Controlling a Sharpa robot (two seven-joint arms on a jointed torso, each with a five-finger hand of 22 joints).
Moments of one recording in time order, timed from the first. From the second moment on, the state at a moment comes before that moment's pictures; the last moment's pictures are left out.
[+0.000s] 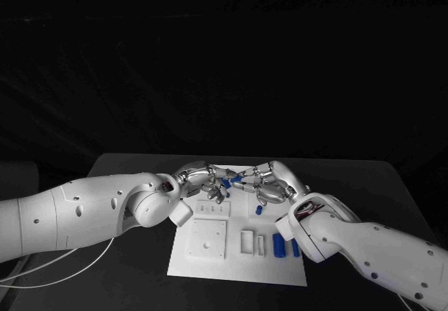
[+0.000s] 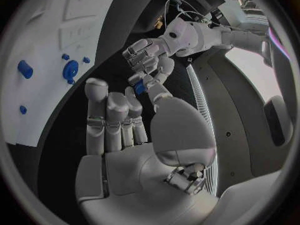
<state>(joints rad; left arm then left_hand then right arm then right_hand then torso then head) 1.30 -0.80 -0.24 1.49 -0.19 -0.04 0.21 0.94 0.05 0.42 -0.18 0.57 1.13 0.05 0.06 1.08 1.47 -0.06 0.38 0.26 1.30 -0.11 1.15 0.53 0.03 1.16 -0.13 0.53 1.18 0.91 -0.69 0.18 1.62 -1.05 -0.59 0.01 1.22 -0.03 0.18 -0.12 0.27 1.15 0.07 0.06 0.07 1.31 -0.02 1.04 1.22 1.46 -0.08 0.97 1.14 0.10 1.47 -0.10 0.56 1.29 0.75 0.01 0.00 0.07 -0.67</state>
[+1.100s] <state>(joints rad) 1.30 -0.80 -0.23 1.49 -0.20 -0.03 0.21 0.94 0.05 0.42 -0.18 0.57 1.13 0.05 0.06 1.08 1.47 -0.06 0.38 0.25 1.31 -0.11 1.15 0.53 0.03 1.15 -0.13 0.55 1.17 0.91 -0.70 0.18 1.62 -1.07 -0.60 0.02 1.19 -0.04 0.26 -0.13 0.25 1.16 0.07 0.06 0.07 1.31 -0.02 1.04 1.22 1.46 -0.08 0.97 1.14 0.10 1.47 -0.10 0.56 1.29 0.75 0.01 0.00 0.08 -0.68</state>
